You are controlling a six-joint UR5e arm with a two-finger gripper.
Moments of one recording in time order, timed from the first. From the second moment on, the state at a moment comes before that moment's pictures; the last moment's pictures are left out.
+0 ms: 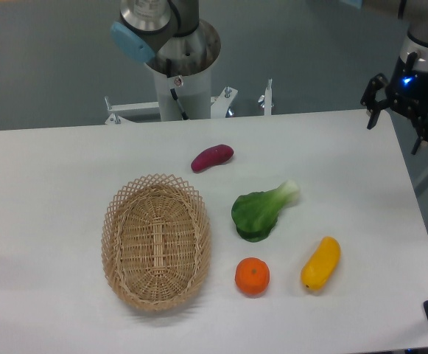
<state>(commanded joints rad) 2.96 -1.83 -1.47 -1.26 1.35 1.81</state>
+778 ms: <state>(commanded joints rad) 2.96 -1.81 -1.58 -1.24 1.35 1.81</state>
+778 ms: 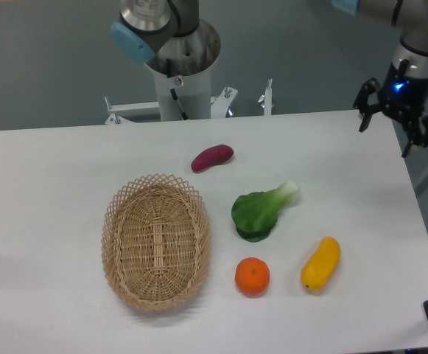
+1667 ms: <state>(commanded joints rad) 2.80 -1.85 -1.90 -0.89 1.42 1.63</state>
